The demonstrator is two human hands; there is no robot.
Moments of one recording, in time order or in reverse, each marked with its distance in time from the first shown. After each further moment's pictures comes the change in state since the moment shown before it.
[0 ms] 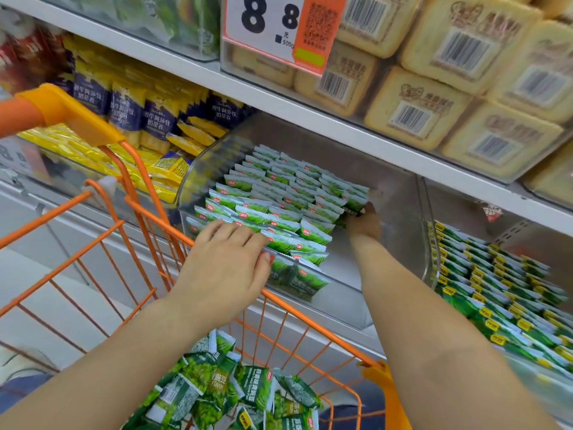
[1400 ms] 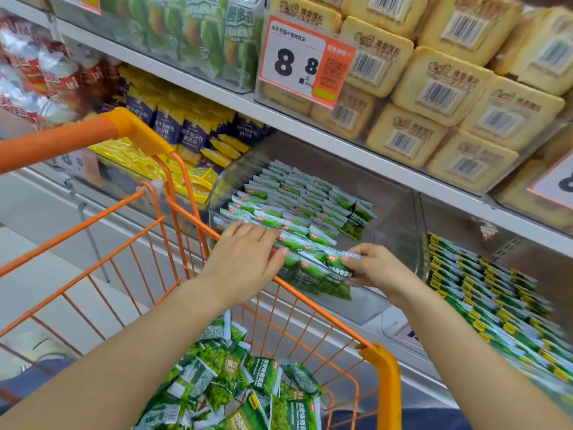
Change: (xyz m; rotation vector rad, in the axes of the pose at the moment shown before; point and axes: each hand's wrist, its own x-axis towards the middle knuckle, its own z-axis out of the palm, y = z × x) left_hand -0.005 -0.004 -0.007 -0.061 -0.082 -0.037; right_hand -0.125 -0.038 -0.086 -0.061 -0.569 0.057
